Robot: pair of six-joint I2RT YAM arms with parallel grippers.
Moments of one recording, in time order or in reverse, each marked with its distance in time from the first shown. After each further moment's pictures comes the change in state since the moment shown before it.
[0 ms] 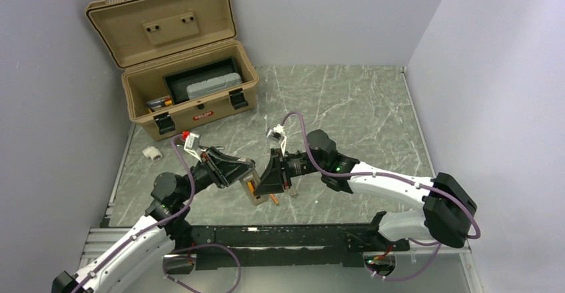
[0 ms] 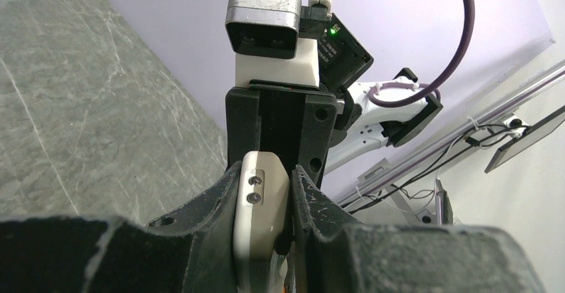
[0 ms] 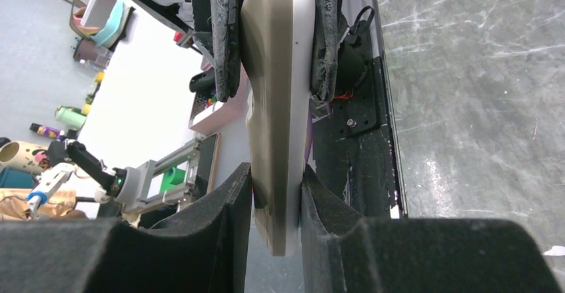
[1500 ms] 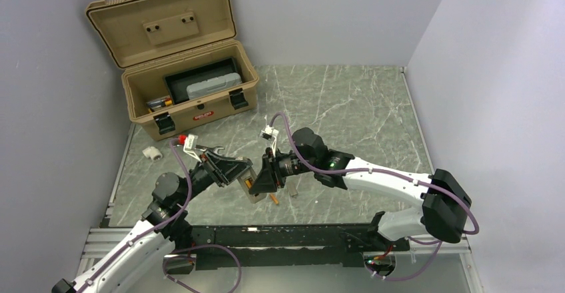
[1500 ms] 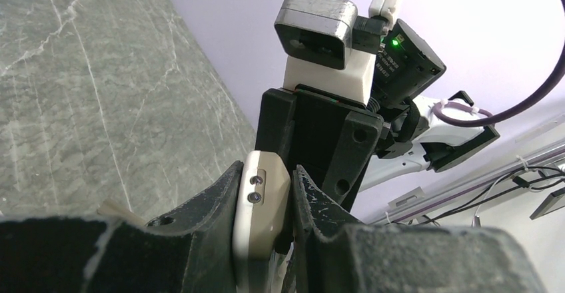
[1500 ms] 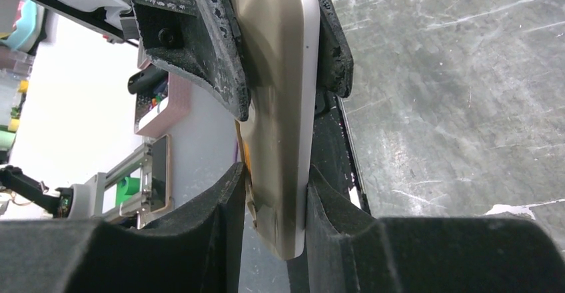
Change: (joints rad) left arm -0.002 -0.097 0.000 -0.230 -0.139 0.037; right arm 0.046 0.047 0.133 -0.309 0.187 -0.148
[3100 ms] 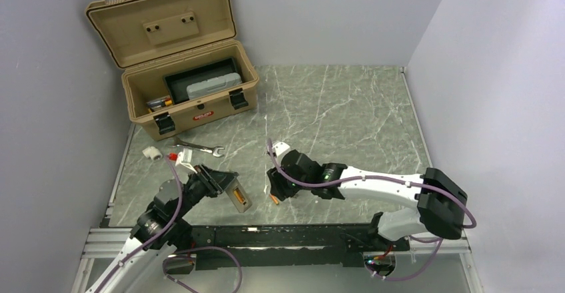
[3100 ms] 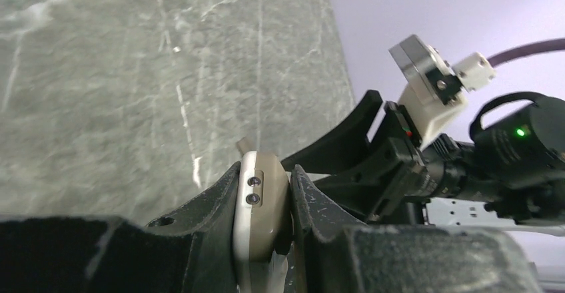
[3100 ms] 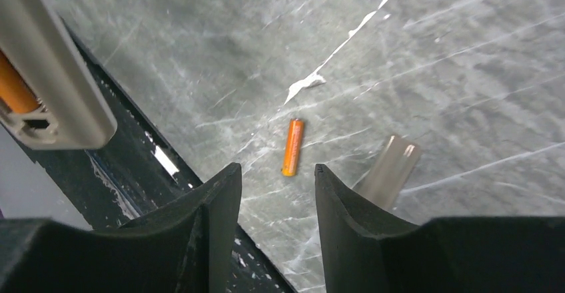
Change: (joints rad) left arm 0.000 -0.296 0.005 -0.641 -0.253 0.061; right arm 0.086 0.003 -0.074 -0.318 0.641 -0.141
